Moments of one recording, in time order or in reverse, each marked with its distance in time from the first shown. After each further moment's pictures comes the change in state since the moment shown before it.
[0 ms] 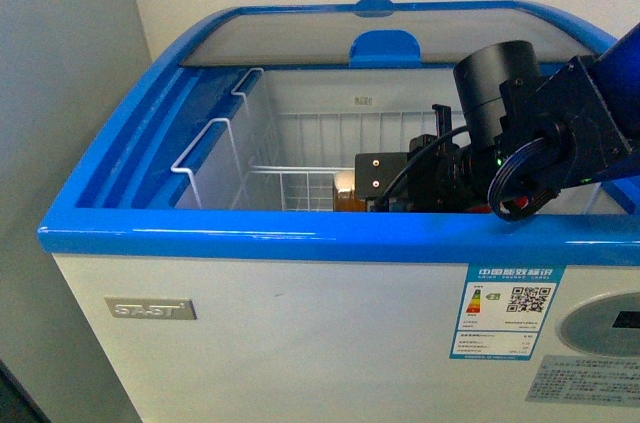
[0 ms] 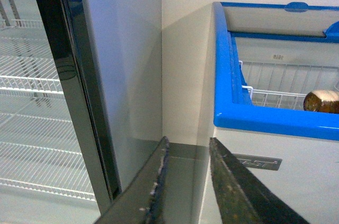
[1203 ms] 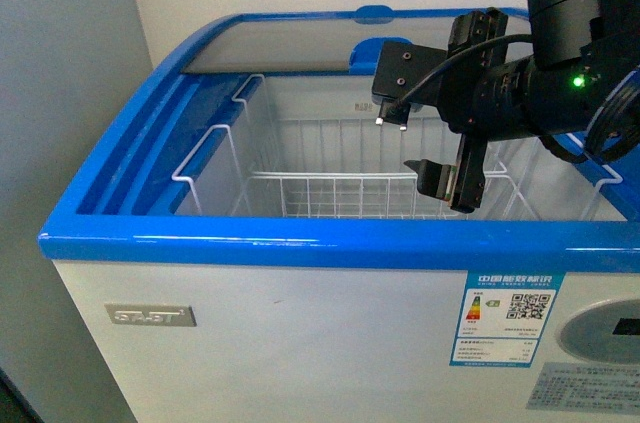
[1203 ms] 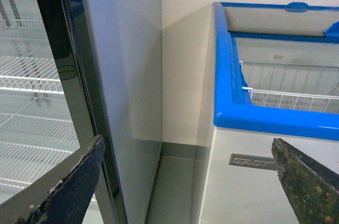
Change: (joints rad) left arm 0.000 0.000 0.000 0.000 0.000 0.000; right arm -0.022 -0.328 -0.225 0.174 -0.019 0.166
